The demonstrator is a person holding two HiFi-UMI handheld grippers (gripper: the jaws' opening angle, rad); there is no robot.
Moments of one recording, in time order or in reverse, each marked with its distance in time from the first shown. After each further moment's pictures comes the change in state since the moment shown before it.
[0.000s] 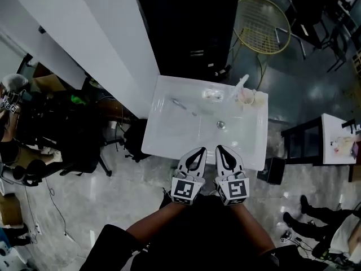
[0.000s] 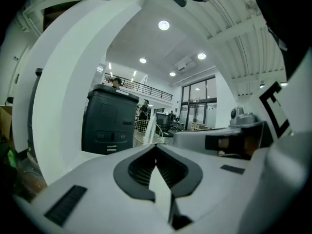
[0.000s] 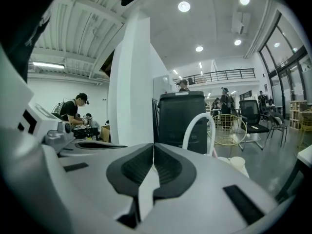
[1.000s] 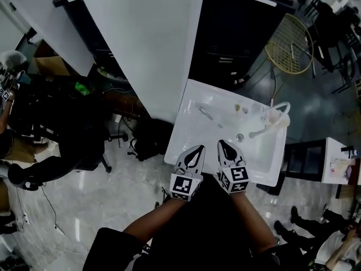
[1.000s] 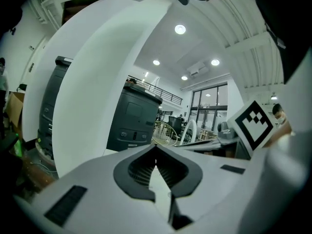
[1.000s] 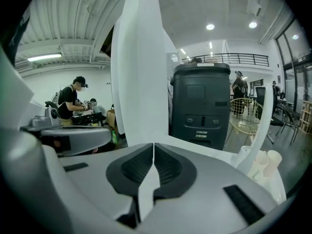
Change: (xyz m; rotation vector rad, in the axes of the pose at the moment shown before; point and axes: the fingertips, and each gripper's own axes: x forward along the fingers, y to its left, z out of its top) left arm -0.028 0.191 -0.013 -0.117 -0.029 0.067; right arm 0.175 0.084 -0.042 -0.021 0.239 0.081
